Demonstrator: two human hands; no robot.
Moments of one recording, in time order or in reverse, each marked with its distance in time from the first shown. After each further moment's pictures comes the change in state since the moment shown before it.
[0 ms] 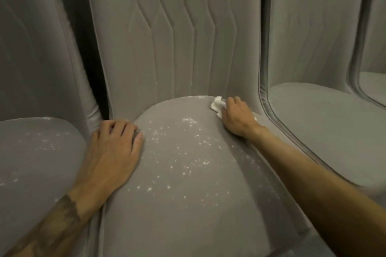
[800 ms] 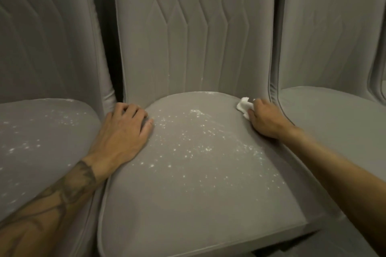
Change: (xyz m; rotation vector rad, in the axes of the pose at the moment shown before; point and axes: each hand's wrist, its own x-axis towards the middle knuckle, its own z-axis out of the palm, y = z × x) left_hand -0.001 0.005 0.001 0.015 0.010 -0.027; right_hand -0.018 0.062 -0.010 -0.055 0.042 -0.093
